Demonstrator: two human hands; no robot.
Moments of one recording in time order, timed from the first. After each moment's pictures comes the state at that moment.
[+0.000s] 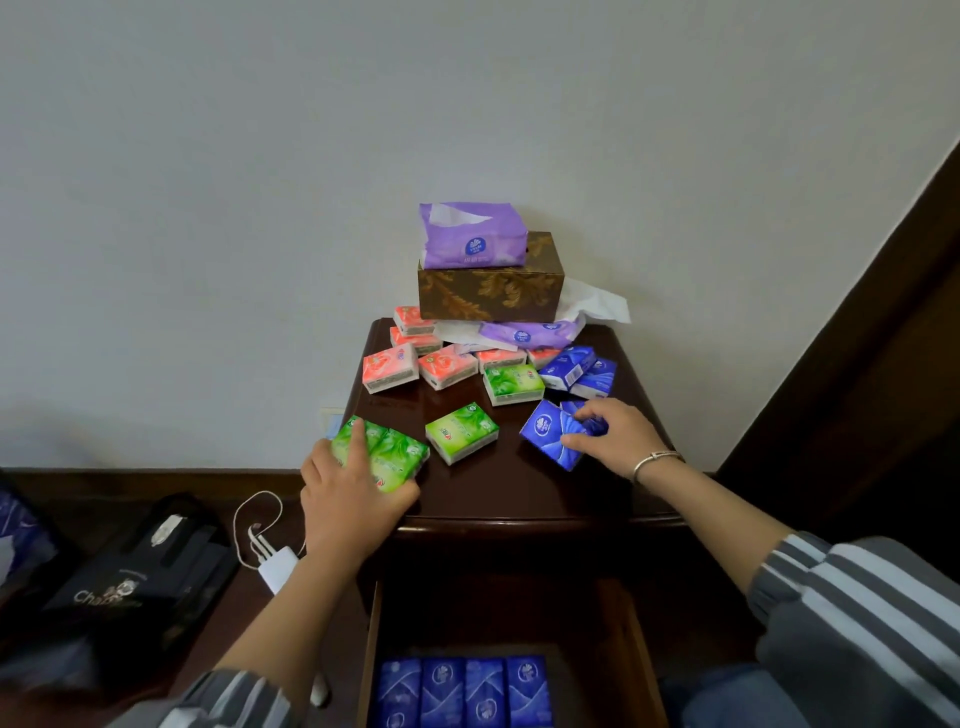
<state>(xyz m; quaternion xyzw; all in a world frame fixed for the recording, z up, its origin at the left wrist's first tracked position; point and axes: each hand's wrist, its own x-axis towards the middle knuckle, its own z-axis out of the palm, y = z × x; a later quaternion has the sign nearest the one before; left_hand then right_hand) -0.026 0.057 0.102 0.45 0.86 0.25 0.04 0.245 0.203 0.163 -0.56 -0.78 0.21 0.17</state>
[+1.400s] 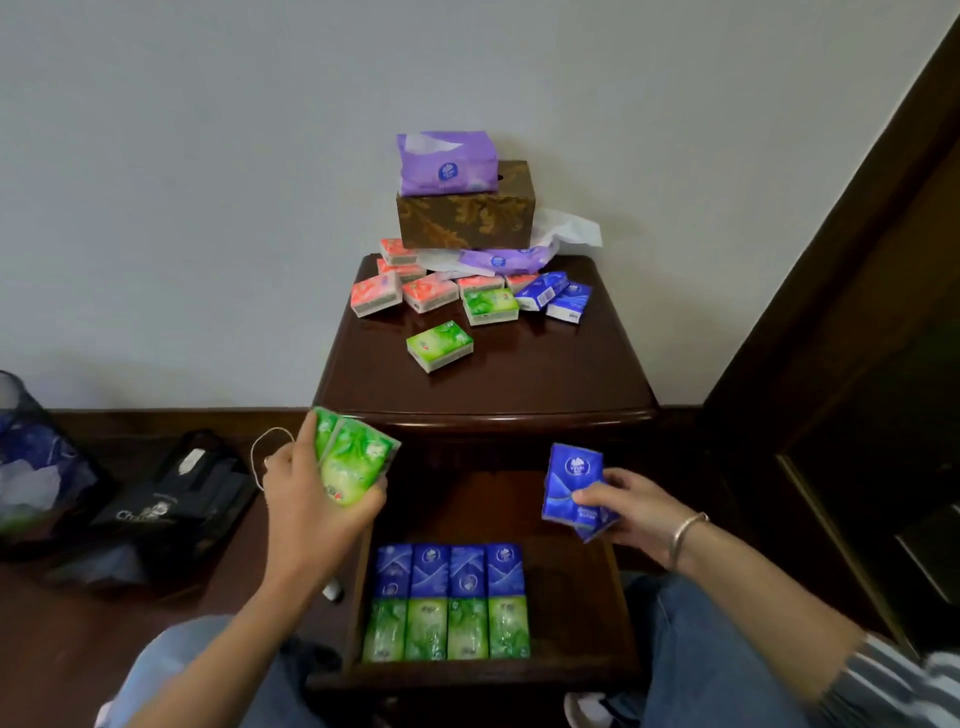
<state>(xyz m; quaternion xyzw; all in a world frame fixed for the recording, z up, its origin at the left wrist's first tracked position) 0.026 -0.077 0.106 0.44 0.79 0.42 0.07 0.331 0.048 0.110 -0.56 -0.45 0.66 0.20</state>
